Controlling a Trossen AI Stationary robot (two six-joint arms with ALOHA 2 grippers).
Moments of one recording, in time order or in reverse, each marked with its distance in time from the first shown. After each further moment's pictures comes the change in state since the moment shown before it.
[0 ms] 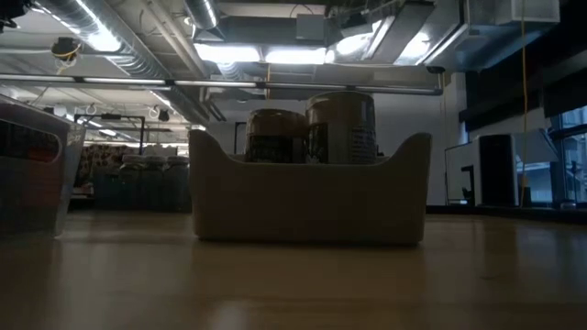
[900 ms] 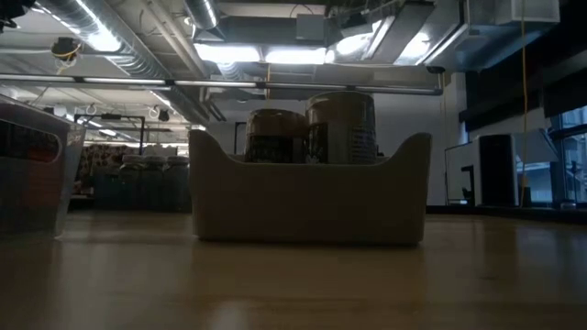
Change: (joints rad) left arm 0.002 0.000 0.000 0.000 -0.053 0.066; right arm 0.097 -0.133 -0.325 0.083 -0.827 0.165
